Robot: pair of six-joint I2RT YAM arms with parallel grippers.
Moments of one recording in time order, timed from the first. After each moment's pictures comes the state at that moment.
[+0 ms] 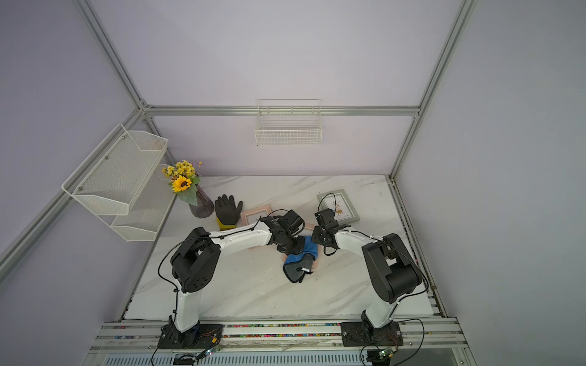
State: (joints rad) left arm -0.83 2.03 1.51 -0.63 0.15 -0.62; right arm 0.40 1.70 0.91 -0.23 0.06 0.66
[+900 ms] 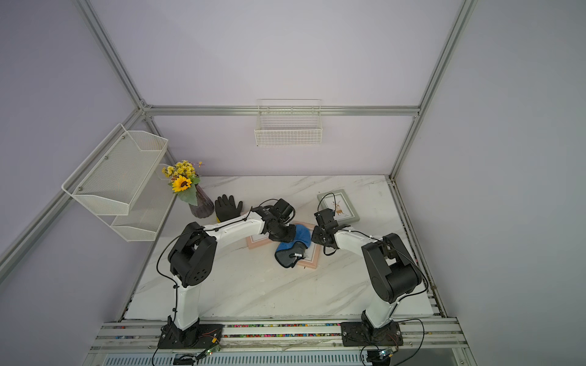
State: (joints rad) left arm -0.72 1.98 1.48 -0.67 0.12 -0.51; right arm 0.40 1.71 0.92 -0.23 0.07 0.66
